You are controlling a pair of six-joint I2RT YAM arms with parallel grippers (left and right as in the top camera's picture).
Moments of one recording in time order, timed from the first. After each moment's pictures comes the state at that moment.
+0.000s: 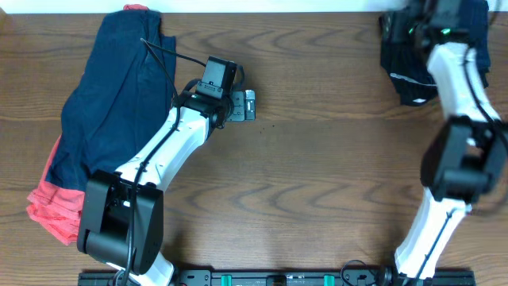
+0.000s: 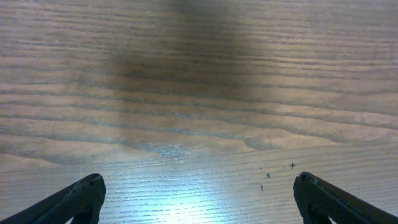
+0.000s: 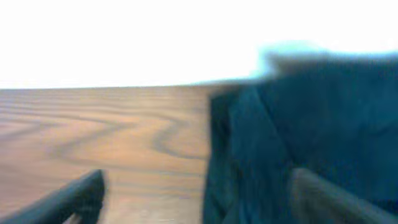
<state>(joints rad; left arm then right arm) -0.35 1.77 1.23 -0.48 0.00 -0.35 -0.13 2.15 1.91 -0.43 -0.16 -0.02</state>
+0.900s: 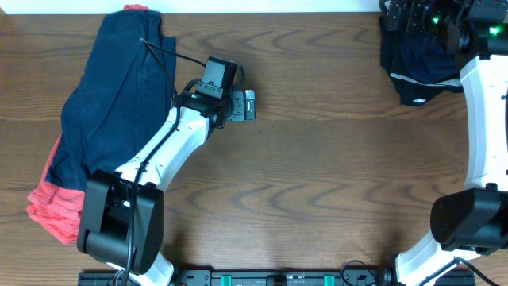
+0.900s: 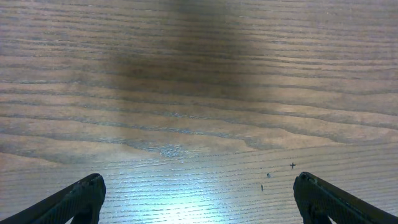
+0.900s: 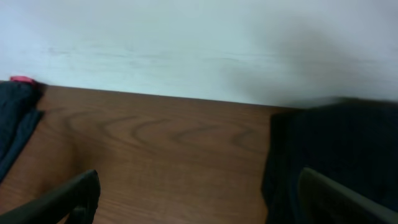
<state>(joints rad) -0.35 1.77 1.23 -0.48 0.00 -0.35 -0.09 1.84 1.93 -0.70 -0.33 -0.02</state>
